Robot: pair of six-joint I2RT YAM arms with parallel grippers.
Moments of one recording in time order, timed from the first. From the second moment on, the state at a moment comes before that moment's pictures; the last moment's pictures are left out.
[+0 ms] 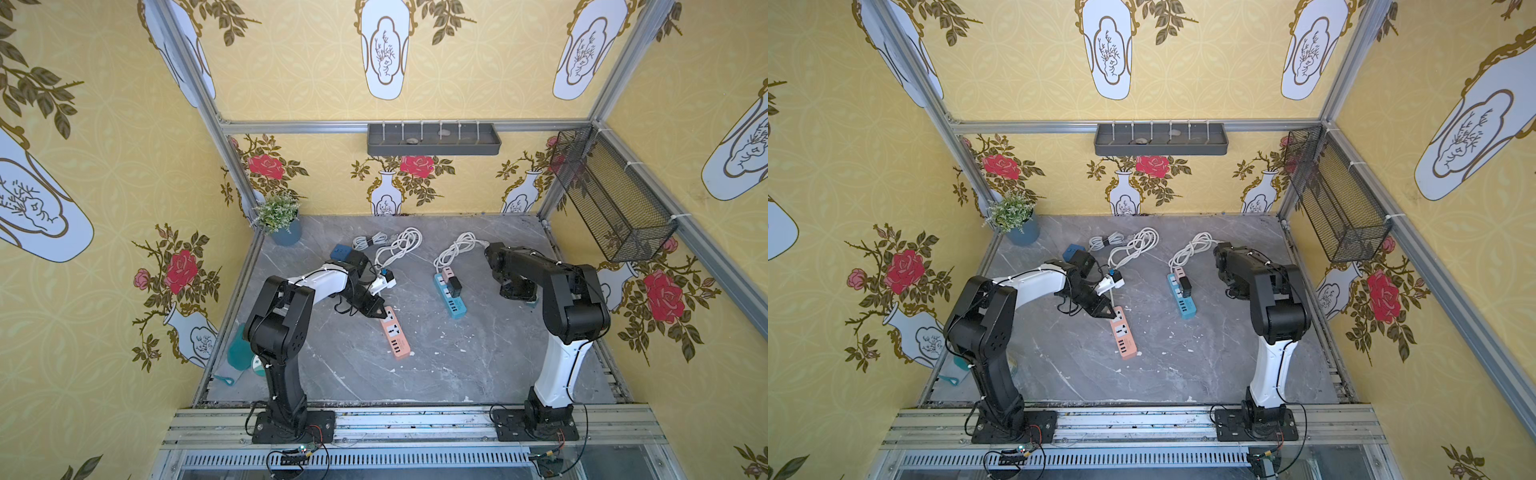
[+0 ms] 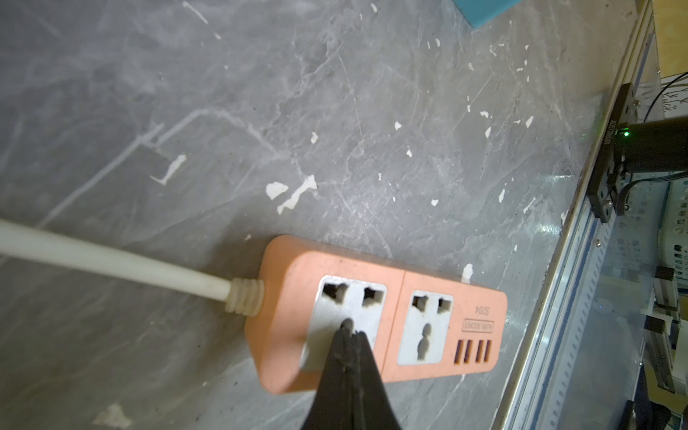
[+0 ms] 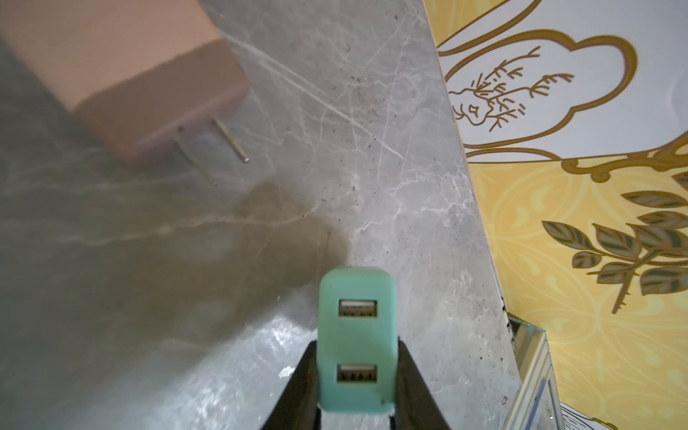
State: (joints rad) left arm -0.41 1.88 1.18 -0.72 0.63 0.35; right arm 0.20 1.99 1.30 -0.94 0.72 0.57
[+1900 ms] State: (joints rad) left arm -0.14 1.13 0.95 -0.77 0.36 0.29; right arm 1.04 1.88 1.44 -0.65 0.16 0.64
